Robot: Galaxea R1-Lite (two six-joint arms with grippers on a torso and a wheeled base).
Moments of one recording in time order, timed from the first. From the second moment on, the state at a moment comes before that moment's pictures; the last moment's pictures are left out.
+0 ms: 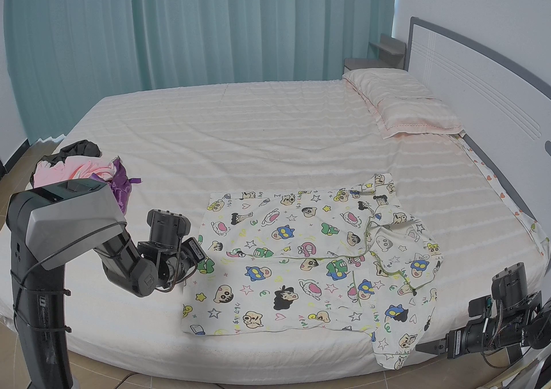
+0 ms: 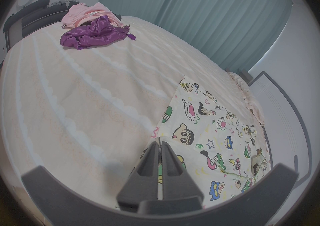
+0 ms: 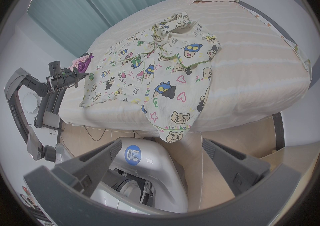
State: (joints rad) left arm -0.28 2.33 -0.88 -0.75 0.21 -0.79; right arm 0.24 1.62 -0.02 -0.61 0.19 0.28
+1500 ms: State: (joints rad) left arm -0.19 1.98 -0.57 -0.69 -0.03 -1.06; right arm 0.24 1.61 -0.10 -0.61 0.18 0.33
